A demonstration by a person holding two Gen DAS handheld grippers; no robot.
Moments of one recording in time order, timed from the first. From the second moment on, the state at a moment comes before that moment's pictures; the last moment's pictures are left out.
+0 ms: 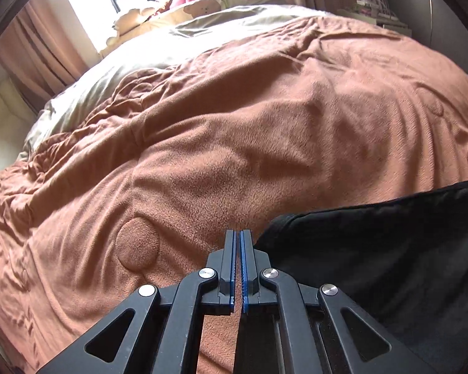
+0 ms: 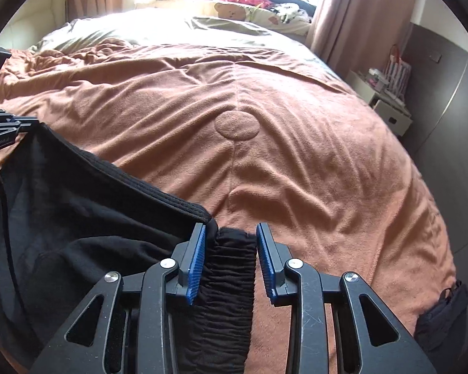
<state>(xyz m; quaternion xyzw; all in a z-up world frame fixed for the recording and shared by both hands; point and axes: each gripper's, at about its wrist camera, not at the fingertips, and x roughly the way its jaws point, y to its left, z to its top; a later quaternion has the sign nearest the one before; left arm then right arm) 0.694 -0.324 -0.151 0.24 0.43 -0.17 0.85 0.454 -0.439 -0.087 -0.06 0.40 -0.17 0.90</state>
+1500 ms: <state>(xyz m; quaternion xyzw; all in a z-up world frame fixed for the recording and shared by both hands) 0.485 -0.182 -0.106 0.09 0.51 -0.23 0.83 0.271 -0.437 -0.073 0.25 0.38 -0.06 0.89</state>
